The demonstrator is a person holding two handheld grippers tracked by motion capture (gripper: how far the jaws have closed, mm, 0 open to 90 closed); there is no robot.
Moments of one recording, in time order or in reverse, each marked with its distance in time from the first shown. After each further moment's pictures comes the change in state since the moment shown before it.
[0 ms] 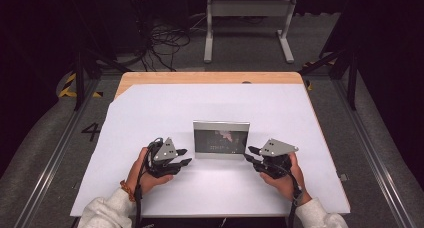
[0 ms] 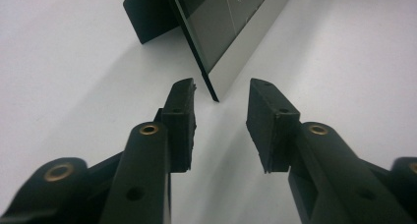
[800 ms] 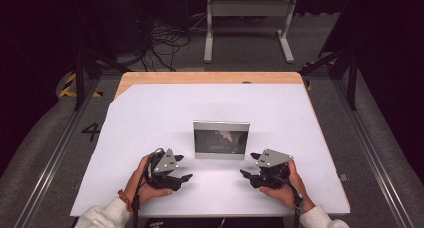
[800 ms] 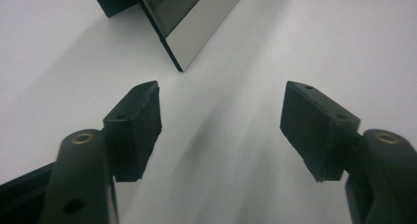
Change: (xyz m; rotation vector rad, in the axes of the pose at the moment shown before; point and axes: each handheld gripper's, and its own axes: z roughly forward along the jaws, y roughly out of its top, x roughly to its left) left arm -0.020 -0.014 0.001 0.030 -0.021 0.018; right arm 0.017 -0.014 -0.001 0.070 0.050 -0.069
